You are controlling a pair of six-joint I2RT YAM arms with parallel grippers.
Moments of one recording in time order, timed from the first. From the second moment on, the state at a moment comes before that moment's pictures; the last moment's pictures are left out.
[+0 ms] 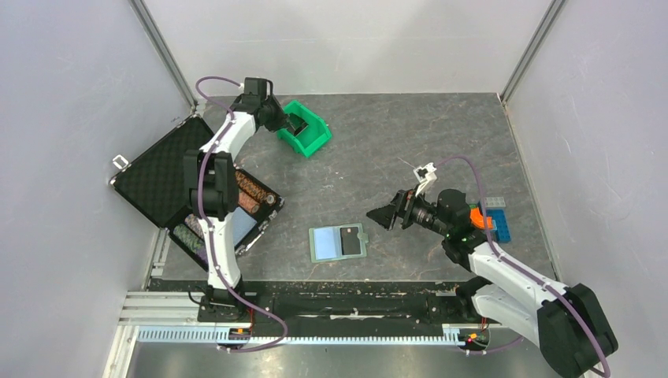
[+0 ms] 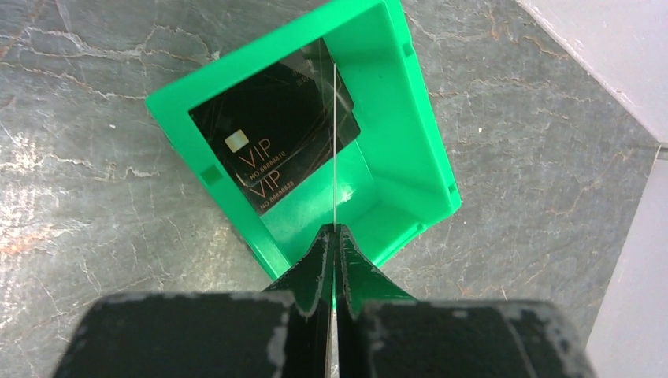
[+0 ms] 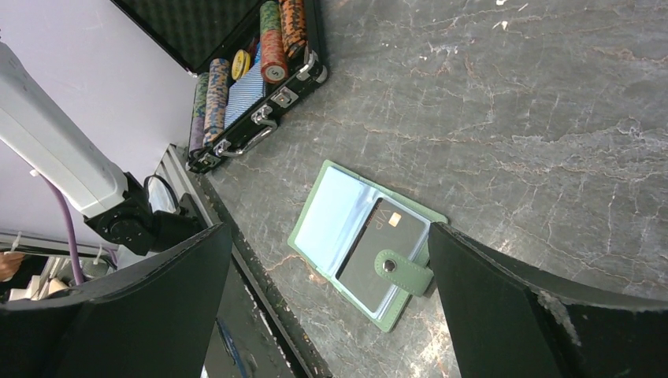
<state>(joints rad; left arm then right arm) -0.12 2.14 1.80 -0.41 0.16 -0.68 0.47 0.95 0.34 0.40 -0.47 0.62</state>
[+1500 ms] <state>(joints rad) -0.10 2.28 2.06 -0.52 0.16 -0.64 0.47 1.07 0.42 0.30 -0.46 0.58</state>
